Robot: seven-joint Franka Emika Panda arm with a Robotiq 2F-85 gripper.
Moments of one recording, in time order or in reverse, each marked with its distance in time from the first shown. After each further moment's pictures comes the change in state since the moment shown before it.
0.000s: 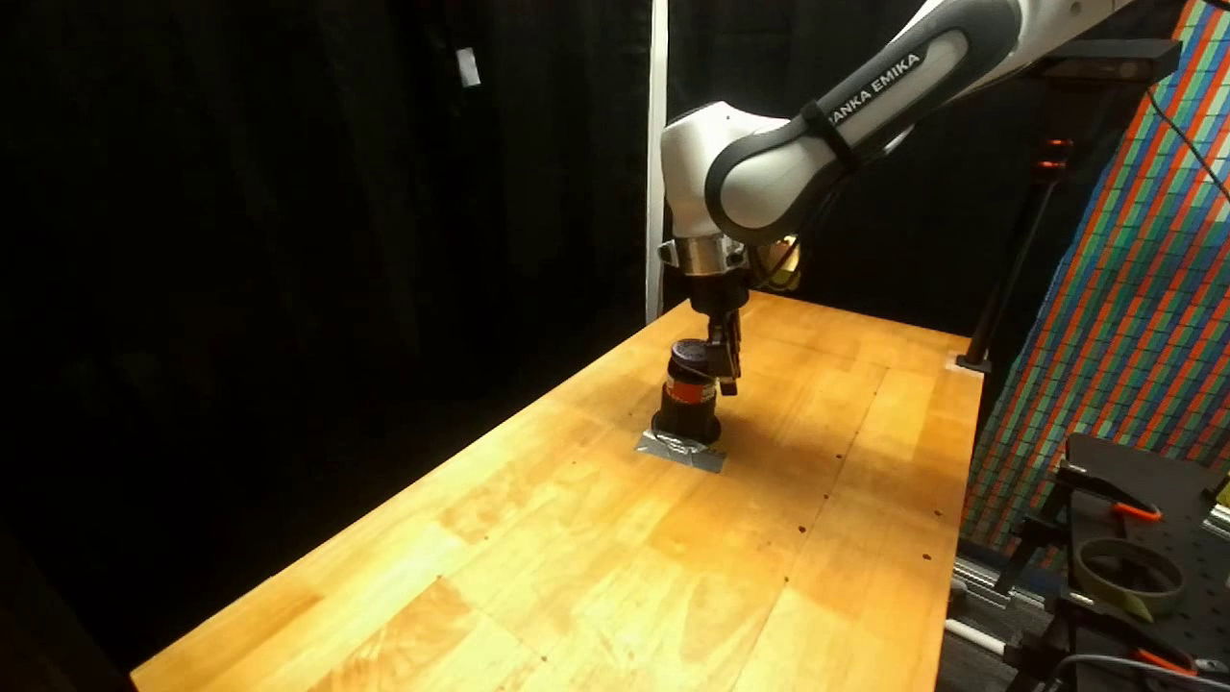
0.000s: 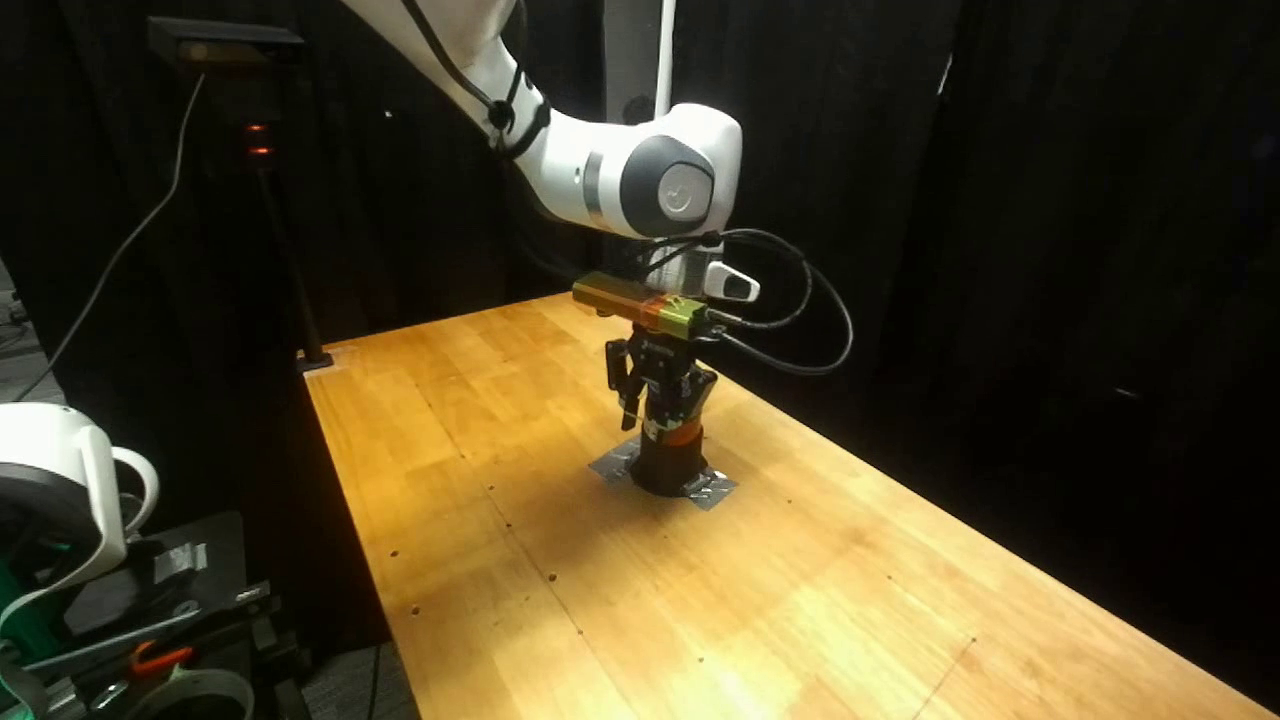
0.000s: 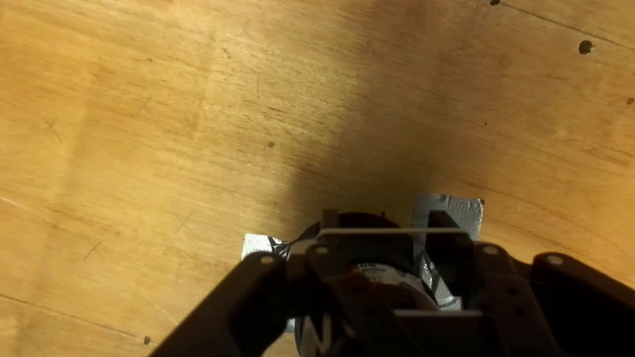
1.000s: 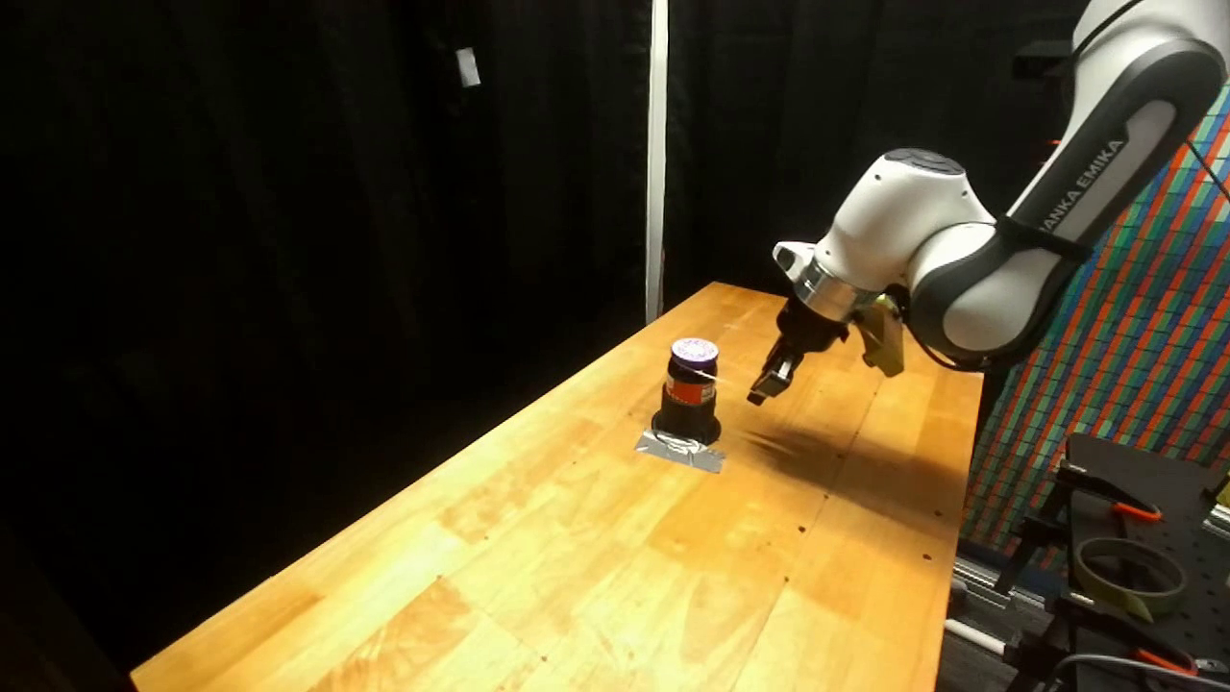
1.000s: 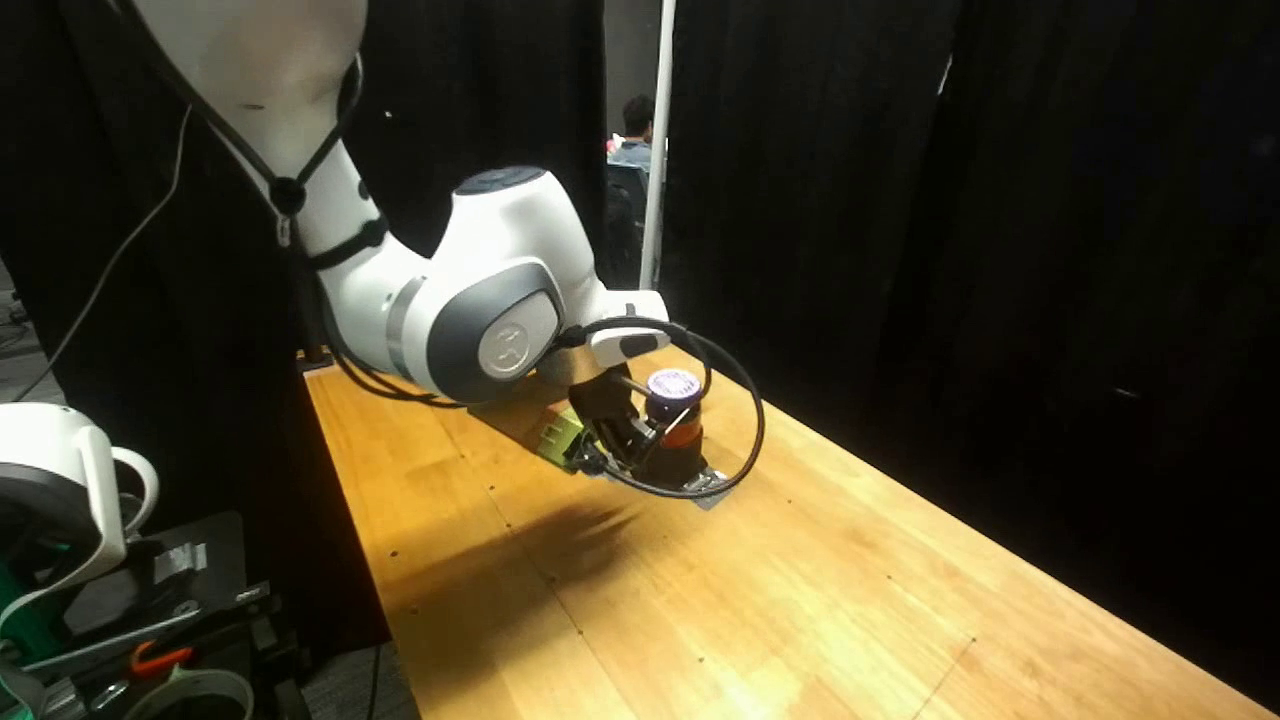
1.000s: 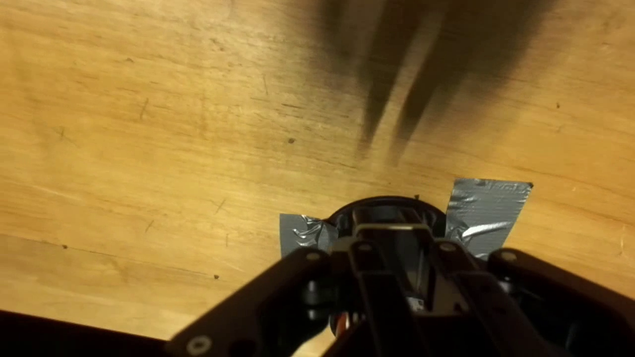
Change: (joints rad) arm 0.067 -0.249 -0.154 -0.737 -0.185 1.101 0.249
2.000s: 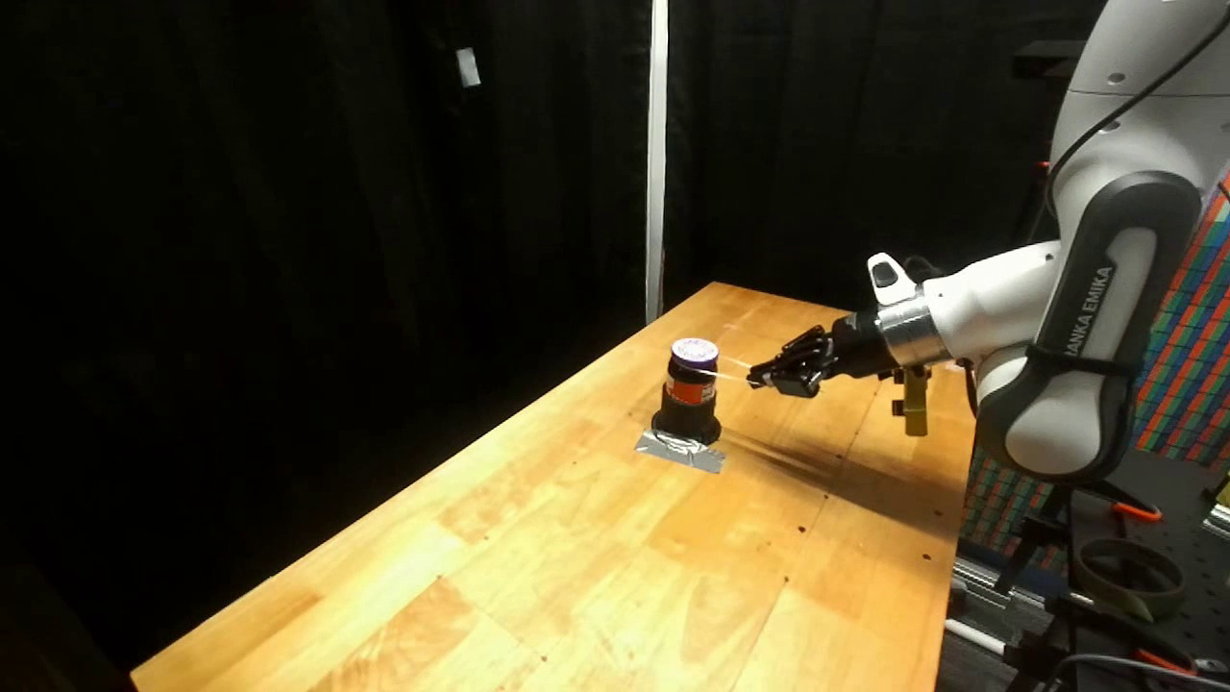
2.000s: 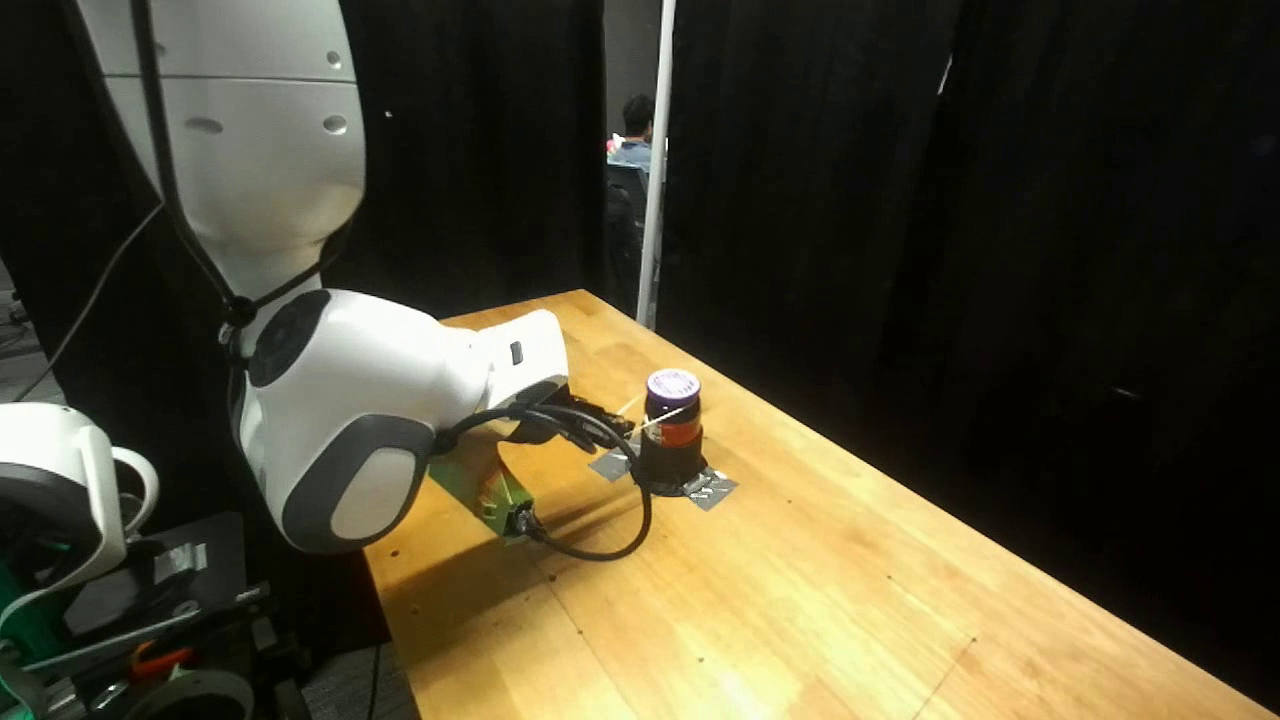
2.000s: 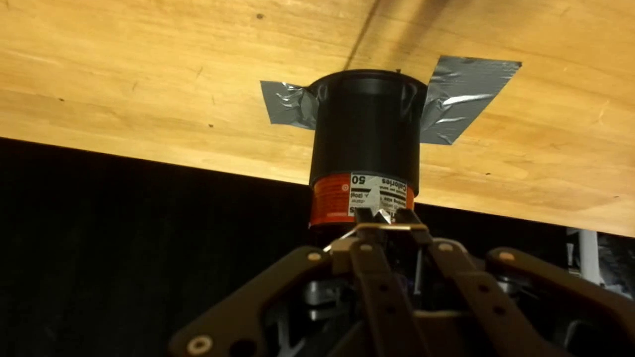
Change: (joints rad) arm 0.048 0.192 0.020 -0.195 0.255 0.957 -0.177
